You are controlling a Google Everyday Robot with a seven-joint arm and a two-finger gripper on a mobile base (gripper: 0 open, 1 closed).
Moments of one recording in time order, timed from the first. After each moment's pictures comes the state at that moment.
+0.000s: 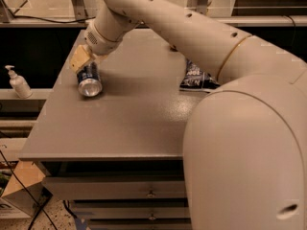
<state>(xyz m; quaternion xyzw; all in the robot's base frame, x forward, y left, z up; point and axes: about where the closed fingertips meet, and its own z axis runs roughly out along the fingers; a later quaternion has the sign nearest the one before) 0.676 0.193 0.860 -0.41 0.85 0.25 0.22</state>
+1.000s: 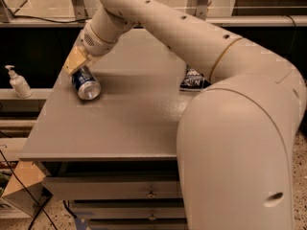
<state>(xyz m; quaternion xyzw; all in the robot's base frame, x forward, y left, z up) 0.678 0.206 0.858 -0.44 0.83 0.27 0.22</state>
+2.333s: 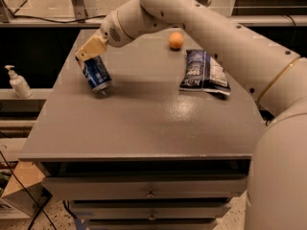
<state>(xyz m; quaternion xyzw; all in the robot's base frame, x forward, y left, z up) 0.675 0.170 0.922 -0.52 0.70 0.29 0.39</state>
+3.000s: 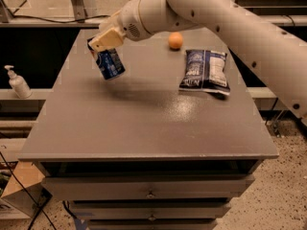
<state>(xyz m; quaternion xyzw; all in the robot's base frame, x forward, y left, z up) 0.667 0.121 0.966 -0.54 0.65 0.24 0.49</state>
